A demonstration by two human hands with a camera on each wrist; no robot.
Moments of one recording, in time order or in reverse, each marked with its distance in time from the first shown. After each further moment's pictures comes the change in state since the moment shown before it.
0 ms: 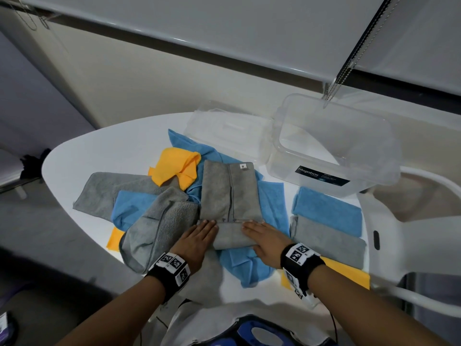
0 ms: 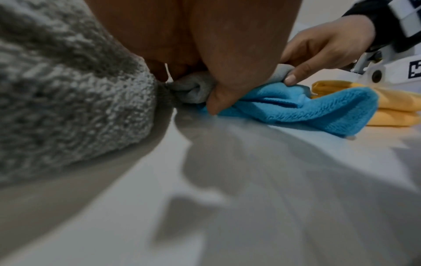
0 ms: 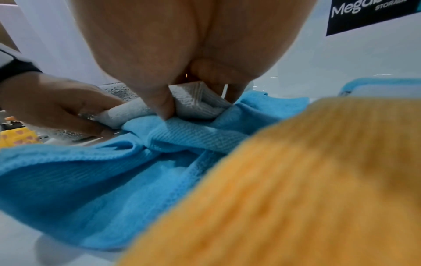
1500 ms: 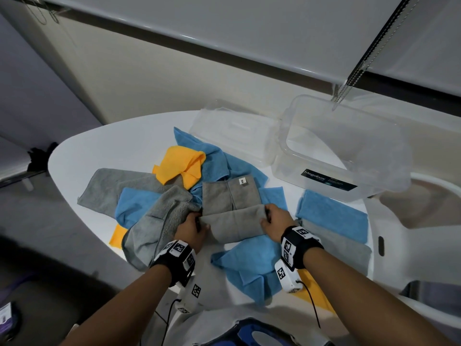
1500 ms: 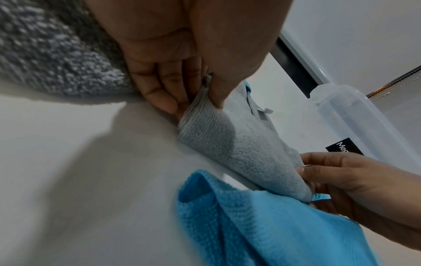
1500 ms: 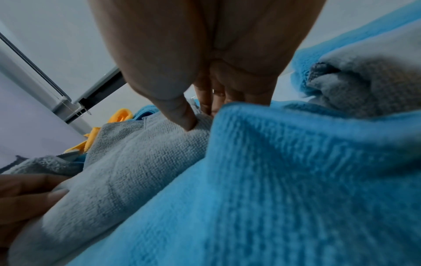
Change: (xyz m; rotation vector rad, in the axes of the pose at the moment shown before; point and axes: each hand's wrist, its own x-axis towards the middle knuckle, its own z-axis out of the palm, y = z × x) left_hand 0.018 0.000 -0.027 -0.740 0.225 -0.657; right_hand 0.032 0.012 -0.037 0.377 0.227 0.562
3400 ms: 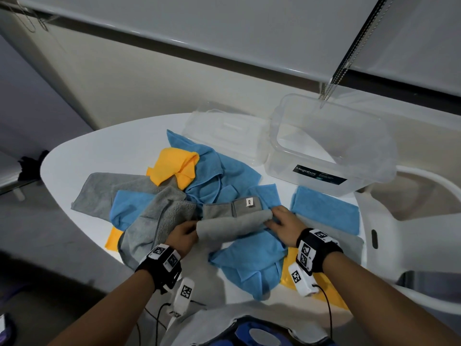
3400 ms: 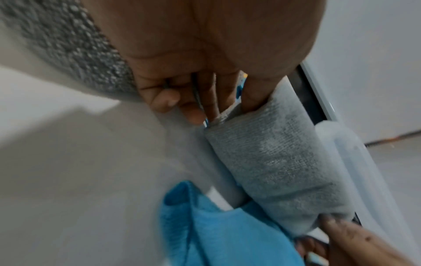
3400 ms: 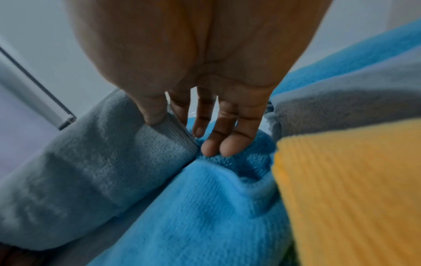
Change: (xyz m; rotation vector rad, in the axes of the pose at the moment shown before) left_hand -0.004 -0.020 -0.006 -0.359 -0.169 0.056; right_hand -0.018 0.043 -0.006 0.100 0.009 -0.223
